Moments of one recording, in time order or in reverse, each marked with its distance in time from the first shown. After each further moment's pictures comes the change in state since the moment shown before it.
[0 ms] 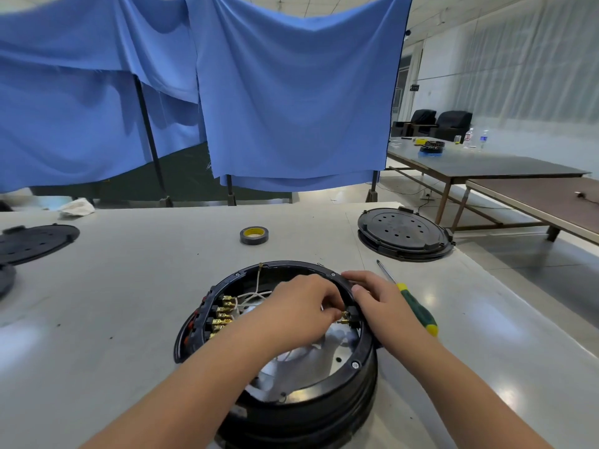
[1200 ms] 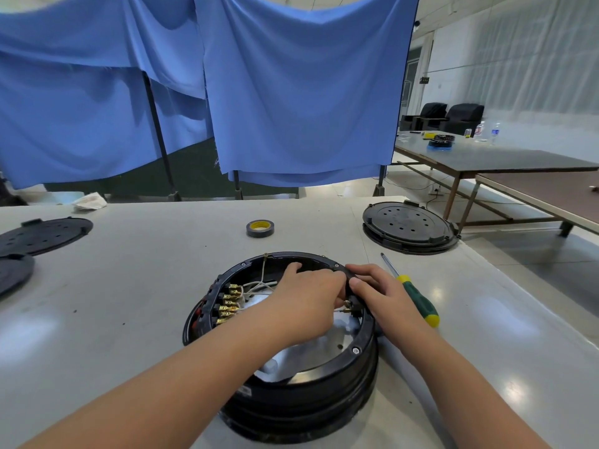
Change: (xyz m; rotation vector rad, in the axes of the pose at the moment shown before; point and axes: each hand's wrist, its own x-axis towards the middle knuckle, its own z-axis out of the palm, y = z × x) left_hand 0.003 0.003 0.009 0.380 0.009 0.053; right_hand -0.002 0.011 0.000 0.209 -0.027 -0.015
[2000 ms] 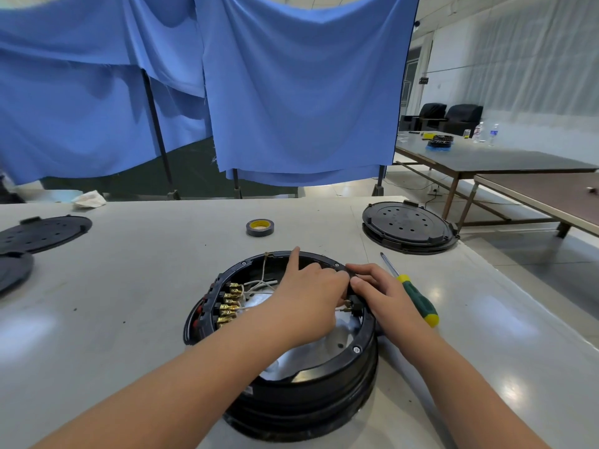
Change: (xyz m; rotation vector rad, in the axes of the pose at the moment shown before) left_hand 0.002 0.001 0.002 0.163 0.058 0.039; right_hand -0.002 -0.002 0.000 0.007 0.007 0.019
